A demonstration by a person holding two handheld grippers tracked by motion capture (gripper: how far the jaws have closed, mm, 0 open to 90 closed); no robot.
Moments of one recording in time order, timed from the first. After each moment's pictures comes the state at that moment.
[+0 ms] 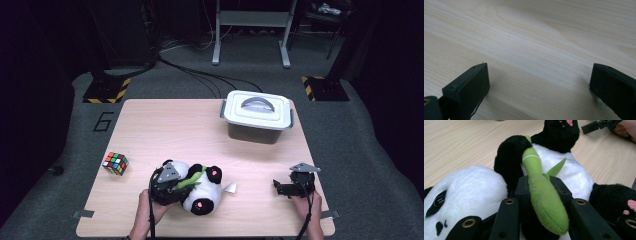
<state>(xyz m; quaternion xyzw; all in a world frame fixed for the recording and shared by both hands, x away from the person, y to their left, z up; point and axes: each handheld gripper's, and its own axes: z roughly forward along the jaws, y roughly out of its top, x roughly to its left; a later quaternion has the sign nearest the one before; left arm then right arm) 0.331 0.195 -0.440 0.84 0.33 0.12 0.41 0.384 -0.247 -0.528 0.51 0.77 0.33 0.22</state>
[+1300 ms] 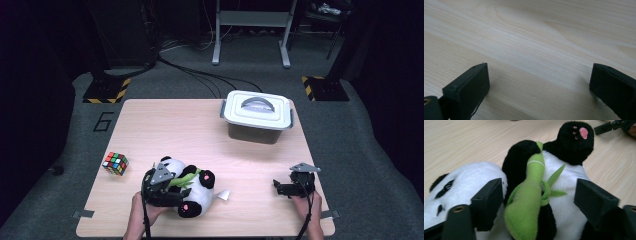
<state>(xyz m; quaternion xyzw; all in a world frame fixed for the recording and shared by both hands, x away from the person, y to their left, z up) 0.324 0.207 -0.437 0.83 0.36 0.15 0.40 0.384 -0.247 -0.529 0.51 0.76 0.33 0.22</state>
